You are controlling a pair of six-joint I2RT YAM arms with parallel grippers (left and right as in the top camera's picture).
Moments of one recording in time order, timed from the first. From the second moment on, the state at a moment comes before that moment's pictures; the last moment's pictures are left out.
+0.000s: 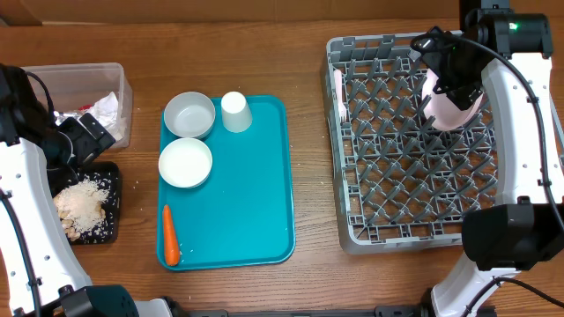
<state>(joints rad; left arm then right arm) 0.44 1.55 1.66 -1.44 0.03 -0.38 -0.01 1.92 2.08 -1.35 -0.02 0.78</state>
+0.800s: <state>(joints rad) 0.44 1.55 1.66 -1.44 0.01 -0.38 -0.01 1.92 2.08 -1.31 -0.08 0.82</state>
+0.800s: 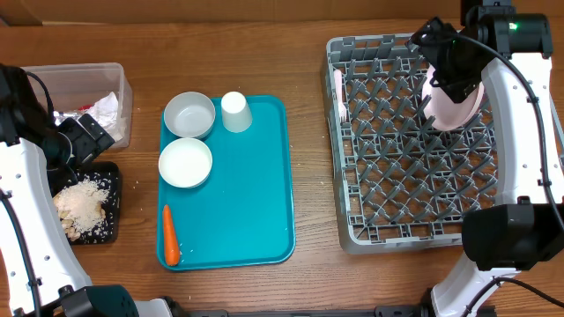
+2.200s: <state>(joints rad) 0.44 1.55 1.66 -1.44 0.01 -0.38 0.73 2.04 2.08 -1.12 -0.13 0.71</state>
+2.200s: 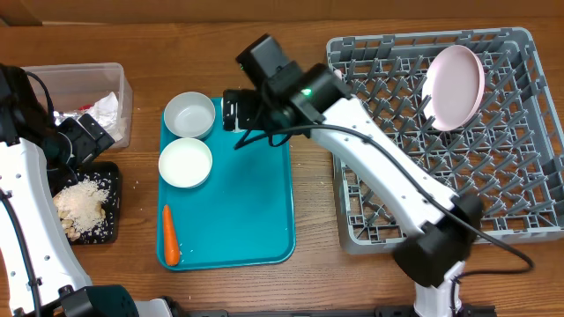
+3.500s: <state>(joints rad) 0.44 1.55 1.66 -1.44 0.01 -0.38 0.86 2.32 2.07 -0.94 -0.17 0.81</state>
